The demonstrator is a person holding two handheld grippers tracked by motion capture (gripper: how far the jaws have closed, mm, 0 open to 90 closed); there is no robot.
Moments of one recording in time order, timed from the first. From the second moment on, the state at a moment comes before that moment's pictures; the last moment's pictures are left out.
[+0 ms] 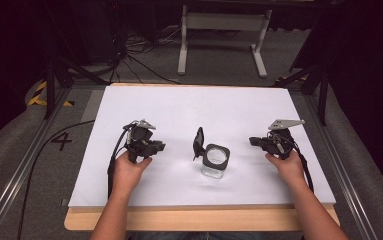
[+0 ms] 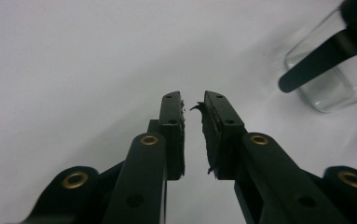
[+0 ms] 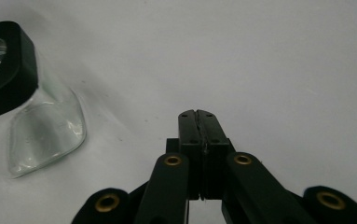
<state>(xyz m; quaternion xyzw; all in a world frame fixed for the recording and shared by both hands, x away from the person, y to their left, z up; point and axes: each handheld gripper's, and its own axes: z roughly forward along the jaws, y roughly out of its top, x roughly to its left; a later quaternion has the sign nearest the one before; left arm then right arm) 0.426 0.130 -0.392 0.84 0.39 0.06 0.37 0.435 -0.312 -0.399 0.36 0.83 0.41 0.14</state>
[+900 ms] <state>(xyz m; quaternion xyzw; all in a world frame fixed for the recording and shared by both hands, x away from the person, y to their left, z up) 0.404 0.116 -0.363 0.86 0.34 0.04 0.39 0.416 -0.253 -0.404 0.27 0.89 0.37 0.08</state>
